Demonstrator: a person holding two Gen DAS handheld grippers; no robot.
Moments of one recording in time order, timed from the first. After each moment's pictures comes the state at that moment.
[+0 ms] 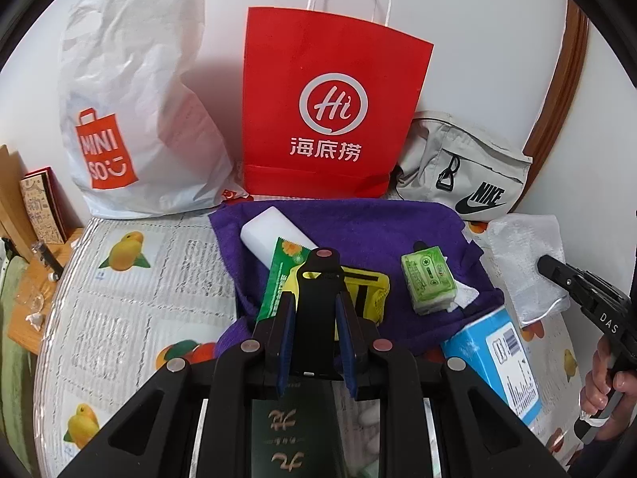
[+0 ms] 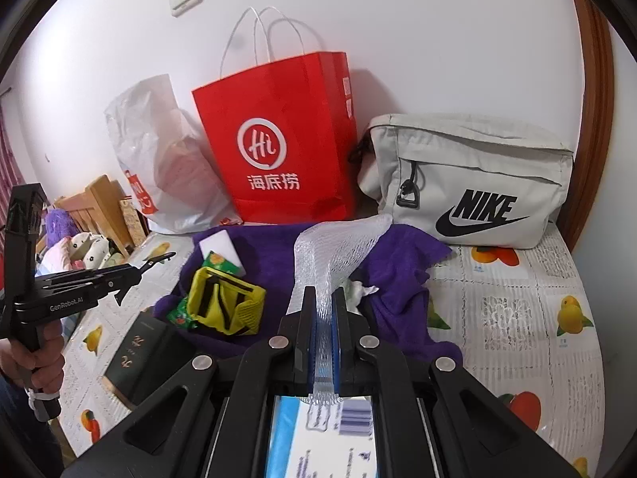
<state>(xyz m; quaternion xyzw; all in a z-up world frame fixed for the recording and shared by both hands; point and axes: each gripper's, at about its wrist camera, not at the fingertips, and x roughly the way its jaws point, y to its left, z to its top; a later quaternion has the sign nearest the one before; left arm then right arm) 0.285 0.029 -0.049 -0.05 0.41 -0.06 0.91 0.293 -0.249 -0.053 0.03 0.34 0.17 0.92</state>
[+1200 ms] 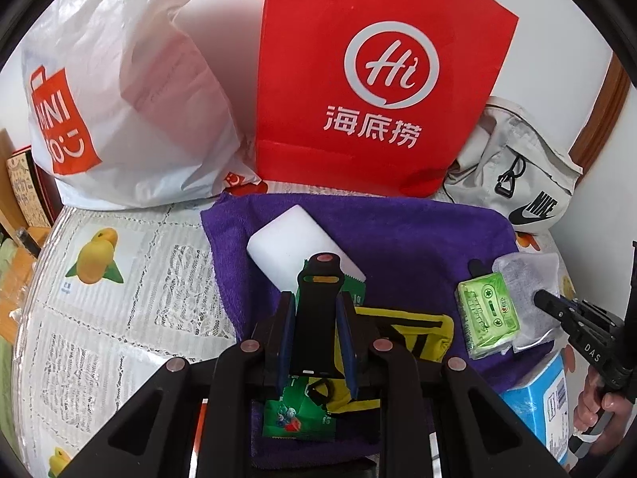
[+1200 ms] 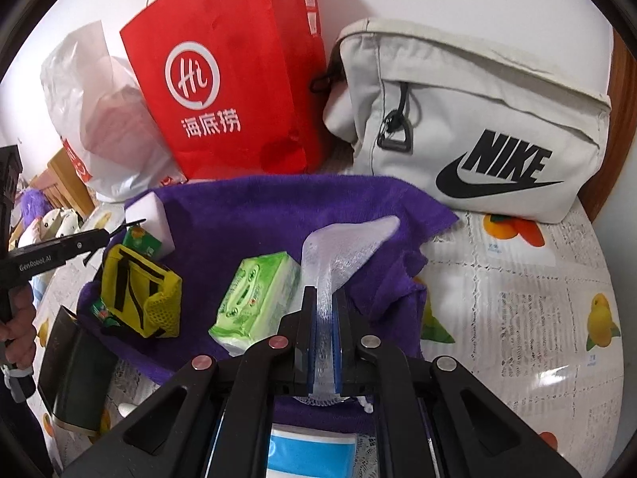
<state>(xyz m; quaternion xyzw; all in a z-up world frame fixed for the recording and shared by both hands) 0.370 0.046 -0.102 -0.07 0.45 -0.04 0.89 0.380 -0.246 -0.127 0.01 0.43 0.15 0.89</state>
